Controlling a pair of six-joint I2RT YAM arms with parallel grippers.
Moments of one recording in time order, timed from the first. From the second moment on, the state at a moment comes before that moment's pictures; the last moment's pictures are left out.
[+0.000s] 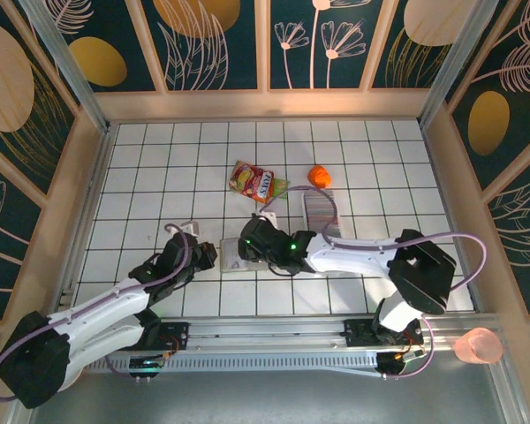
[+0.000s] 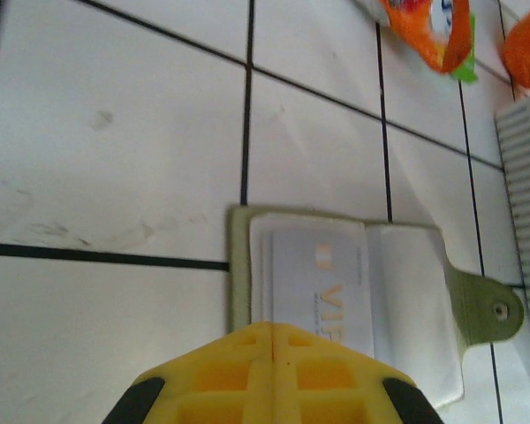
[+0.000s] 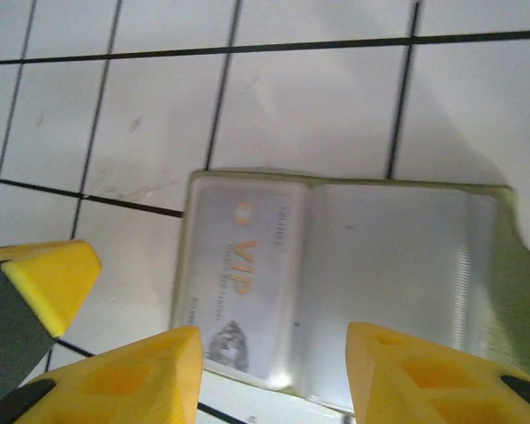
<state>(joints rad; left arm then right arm) -0.66 0.93 0.26 -0.04 -0.04 -0.88 1.14 1.58 0.94 -0.25 0.23 0.93</state>
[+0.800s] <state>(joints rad) -0.66 1.02 0.24 0.07 0.01 -0.87 1.14 1.70 0.89 -0.21 0.22 1.00</state>
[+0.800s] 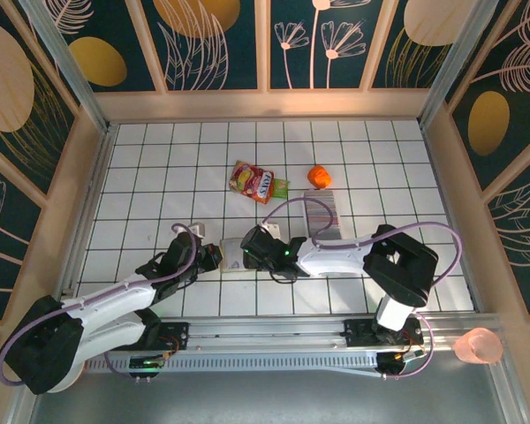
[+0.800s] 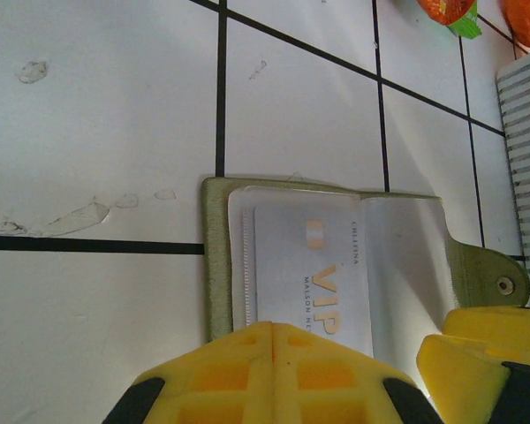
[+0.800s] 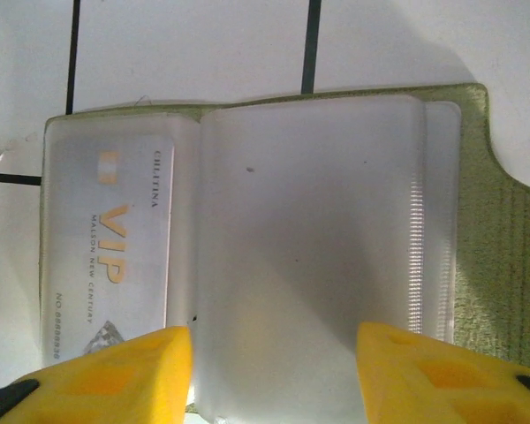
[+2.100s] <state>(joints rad) -0.66 0.82 0.22 -0.02 -0.19 -0.95 1.14 1.79 0.93 0.01 0.09 1.03</state>
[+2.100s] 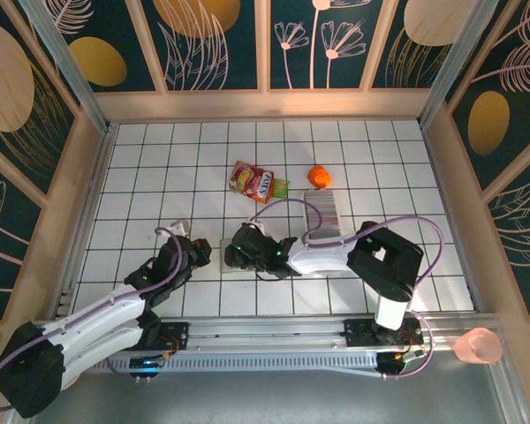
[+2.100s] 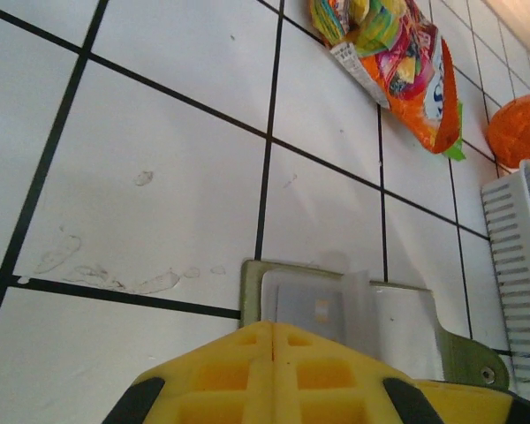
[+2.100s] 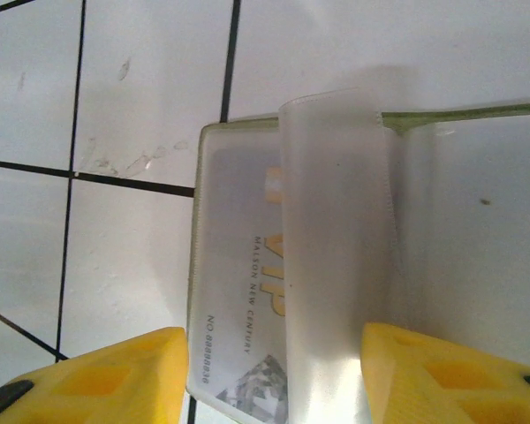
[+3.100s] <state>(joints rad) -0.66 0.51 0.20 -0.27 -0.33 -1.10 1.16 1.89 1.05 0.18 -0.01 1.02</state>
